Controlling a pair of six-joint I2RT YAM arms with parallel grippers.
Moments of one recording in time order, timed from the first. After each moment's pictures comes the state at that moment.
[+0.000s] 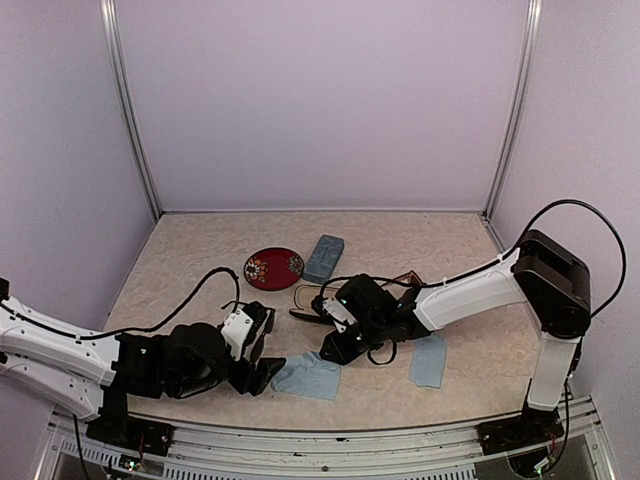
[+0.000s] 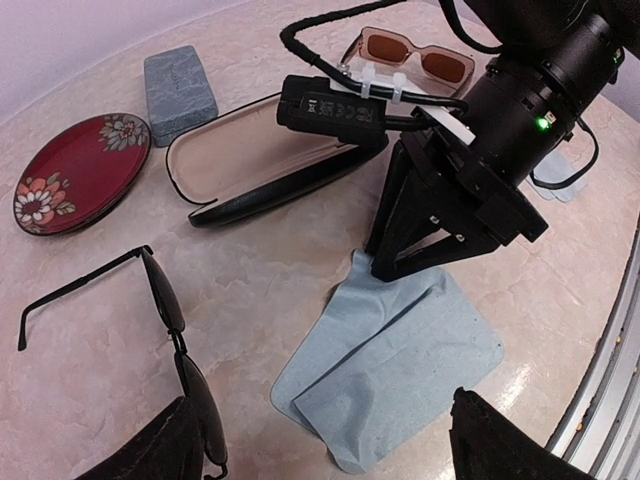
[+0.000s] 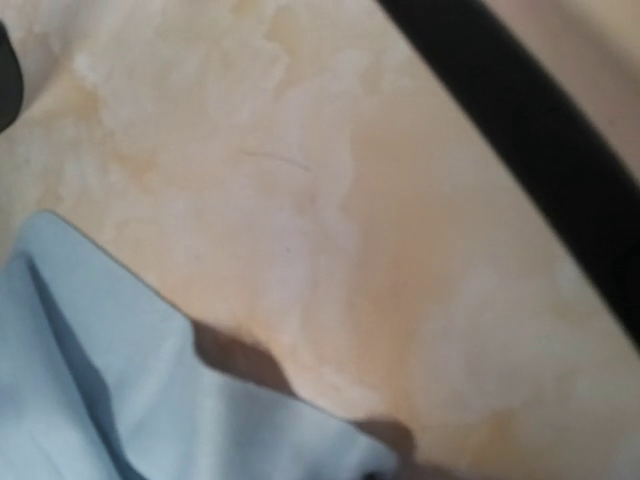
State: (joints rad) left arm -1.28 1.15 0.45 0.12 -0.46 -0.32; right arm 1.01 1.90 1.03 -0.04 -0.18 0.35
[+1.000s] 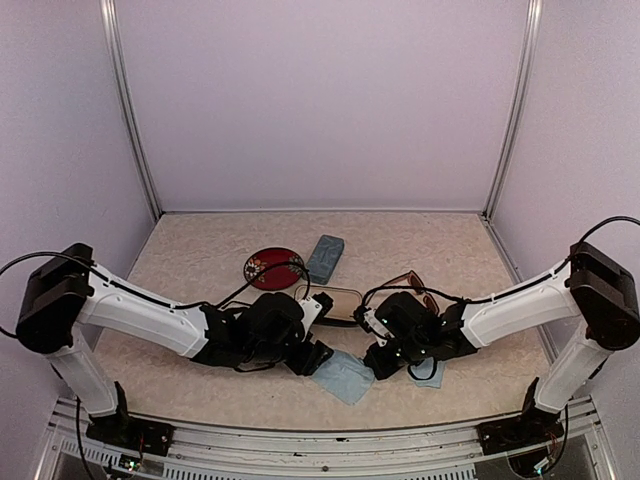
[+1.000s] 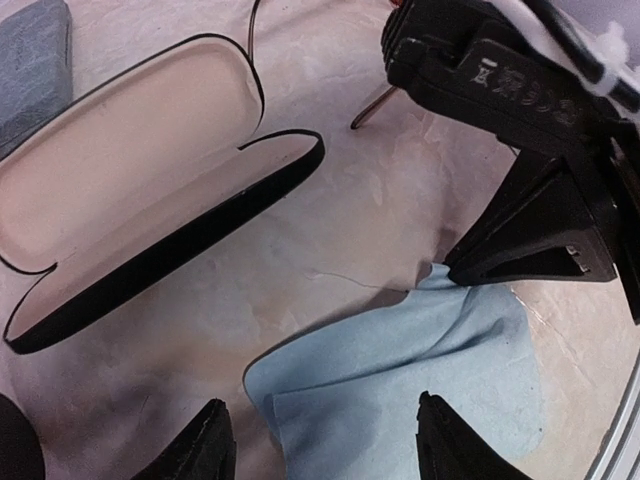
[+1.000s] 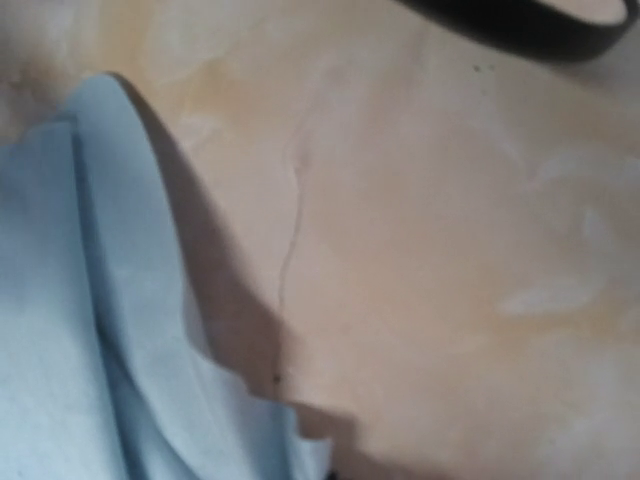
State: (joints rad) left arm -1.14 1.68 0.83 0.14 -0.18 -0.27; right arm 1.01 1.62 0.71 -0.04 0.01 0.39
